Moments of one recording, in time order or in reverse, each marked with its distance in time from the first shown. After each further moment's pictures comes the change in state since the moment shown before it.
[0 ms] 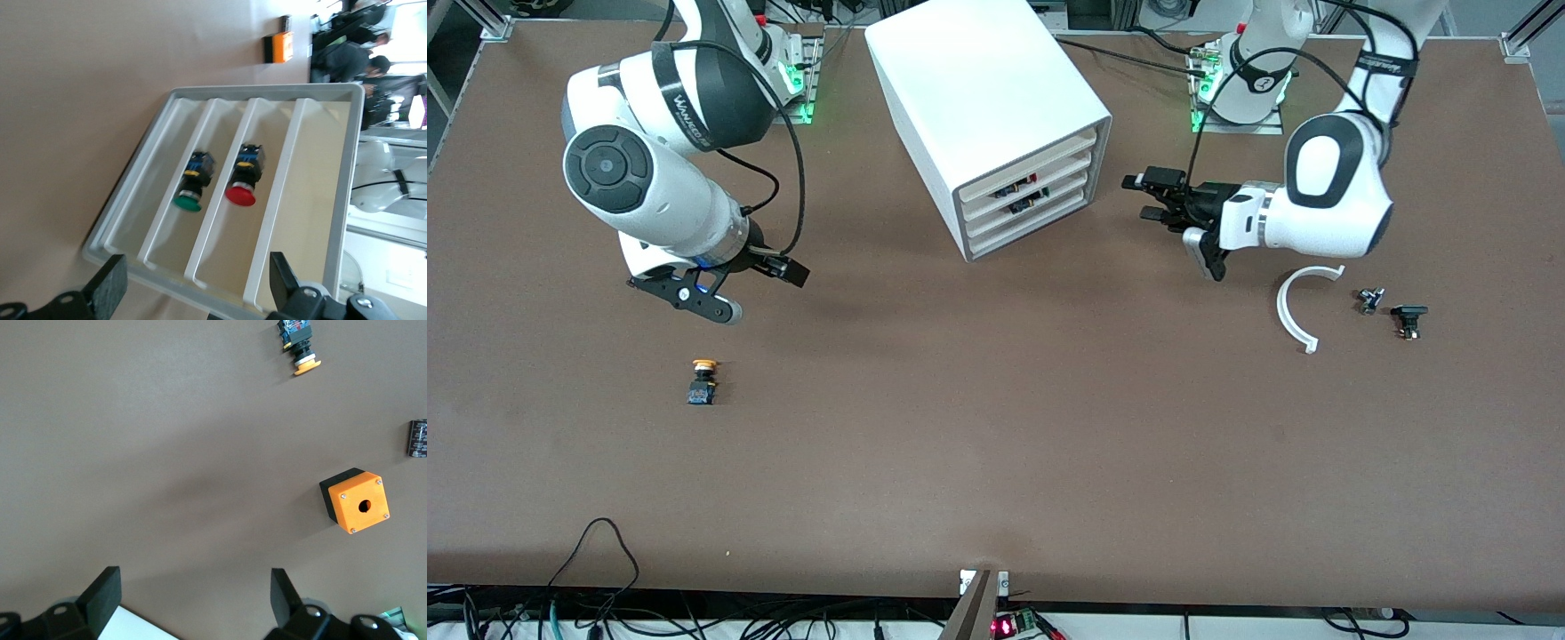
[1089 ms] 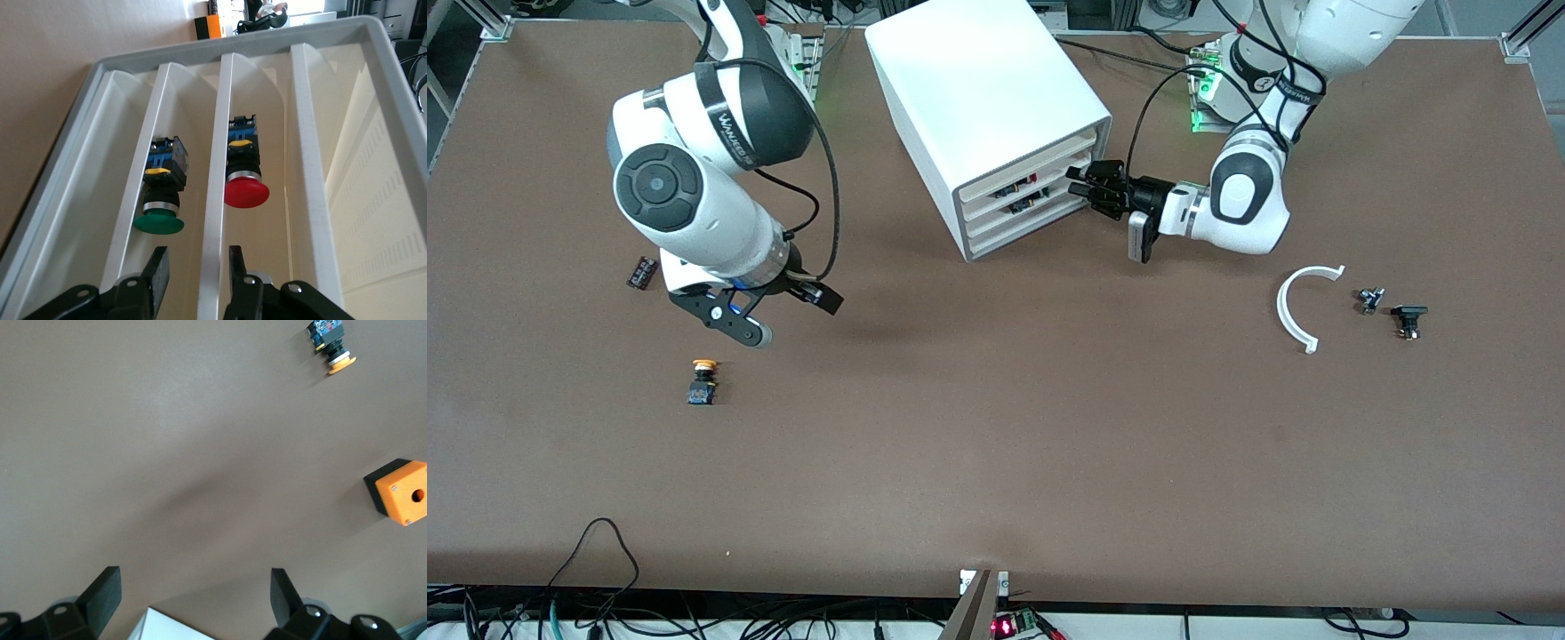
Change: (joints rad) left arm -0.001 0.233 -0.144 -0.094 -0.292 0.037 0.423; right arm 0.064 0.139 0.000 0.191 0.016 0.006 0.195
